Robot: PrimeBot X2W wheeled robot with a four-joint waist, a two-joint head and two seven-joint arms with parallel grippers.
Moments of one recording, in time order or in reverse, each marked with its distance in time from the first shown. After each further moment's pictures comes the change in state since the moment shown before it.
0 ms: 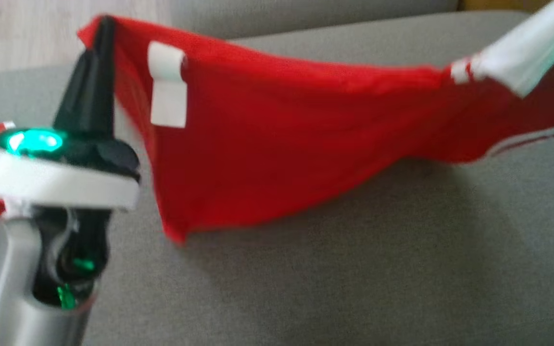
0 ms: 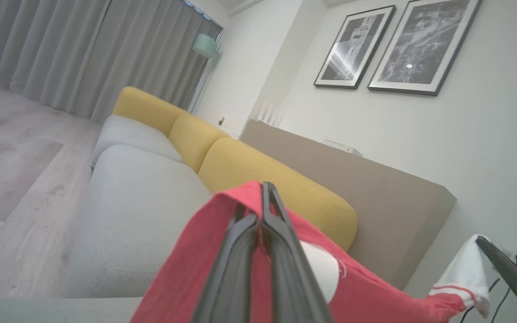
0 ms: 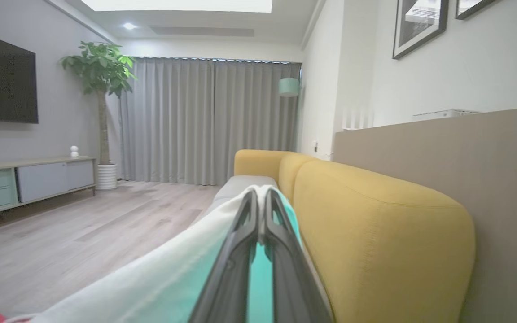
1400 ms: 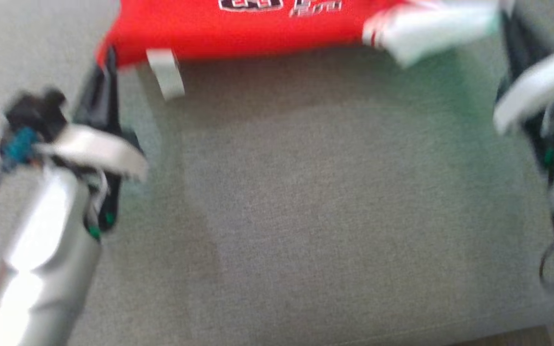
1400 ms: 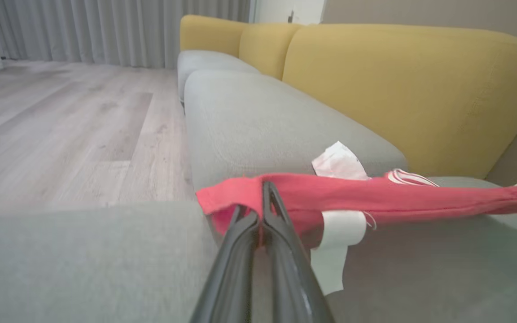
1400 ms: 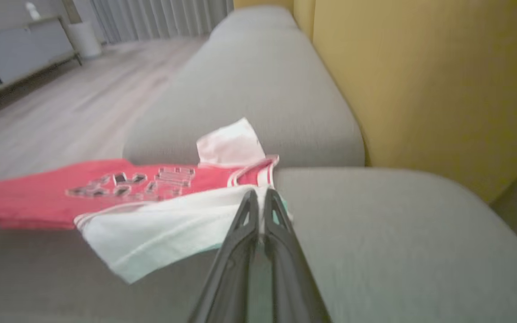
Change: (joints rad) left arm -0.297 0.010 -0.160 0.913 0.288 -0.162 -0.371; right arm -0.335 -0.139 0.338 0.886 0.175 0.000 -0.250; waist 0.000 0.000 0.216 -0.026
